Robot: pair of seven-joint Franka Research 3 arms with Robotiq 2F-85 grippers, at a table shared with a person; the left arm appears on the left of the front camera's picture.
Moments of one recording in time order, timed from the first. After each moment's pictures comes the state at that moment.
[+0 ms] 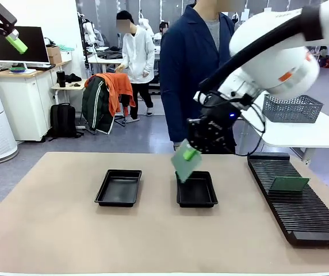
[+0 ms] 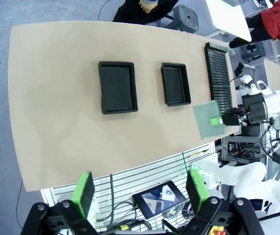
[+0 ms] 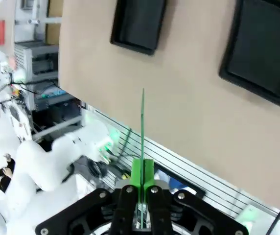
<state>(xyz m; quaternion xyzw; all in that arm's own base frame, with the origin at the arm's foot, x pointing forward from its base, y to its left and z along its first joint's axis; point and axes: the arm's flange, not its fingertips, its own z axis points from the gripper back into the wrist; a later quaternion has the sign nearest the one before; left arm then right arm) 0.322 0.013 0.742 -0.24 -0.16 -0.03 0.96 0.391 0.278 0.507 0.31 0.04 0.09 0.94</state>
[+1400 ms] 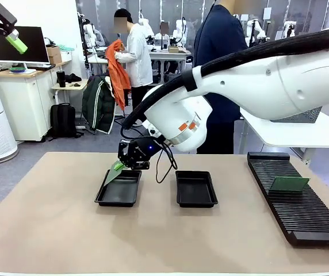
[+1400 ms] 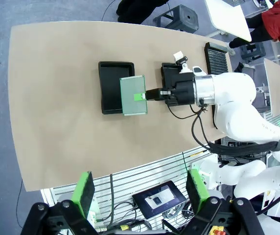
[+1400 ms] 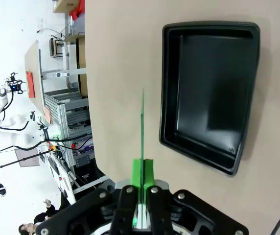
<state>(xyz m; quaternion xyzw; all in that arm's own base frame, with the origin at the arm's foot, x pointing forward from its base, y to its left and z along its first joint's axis) 0.322 0.013 0.742 -0.24 -0.16 -0.03 0.96 0.466 0.450 0.378 0.40 -0.01 -0.02 0.91</state>
